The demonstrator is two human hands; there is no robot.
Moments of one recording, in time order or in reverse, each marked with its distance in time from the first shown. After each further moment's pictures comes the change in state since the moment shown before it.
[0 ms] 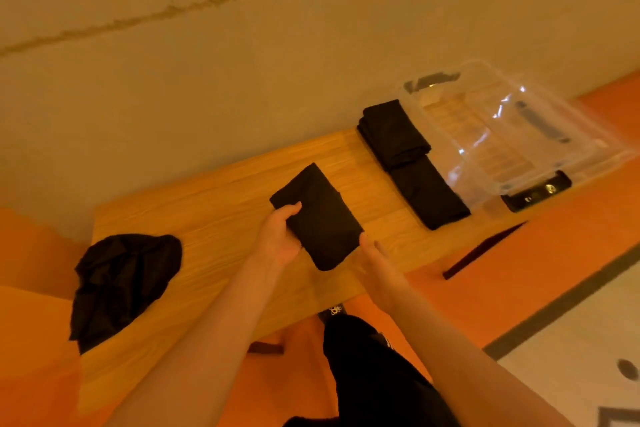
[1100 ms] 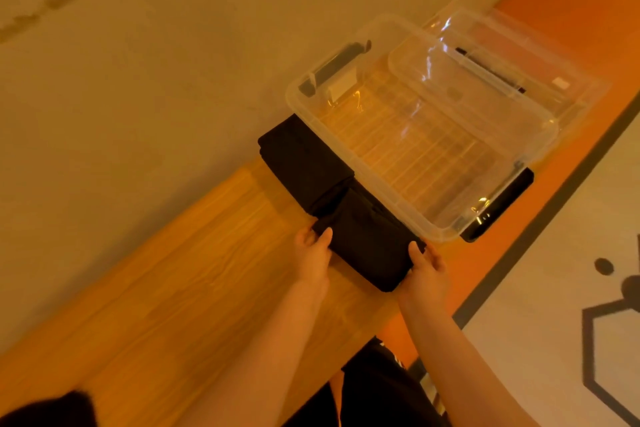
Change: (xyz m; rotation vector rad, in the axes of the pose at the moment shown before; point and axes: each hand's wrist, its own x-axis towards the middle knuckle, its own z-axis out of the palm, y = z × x) left_hand 0.156 -0.111 0.156 0.501 0.146 -0.124; right_hand 0.099 -0.088 -0.142 0.901 0.763 -0.094
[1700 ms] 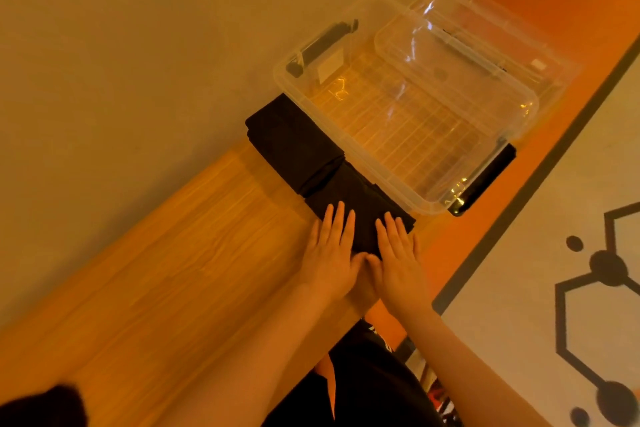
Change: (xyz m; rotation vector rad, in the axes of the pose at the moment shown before) left_hand -0.009 -0.040 -0.019 1.857 -0.307 0.893; right_hand 0.006 0.025 -0.047 -1.784 -0.380 -1.167
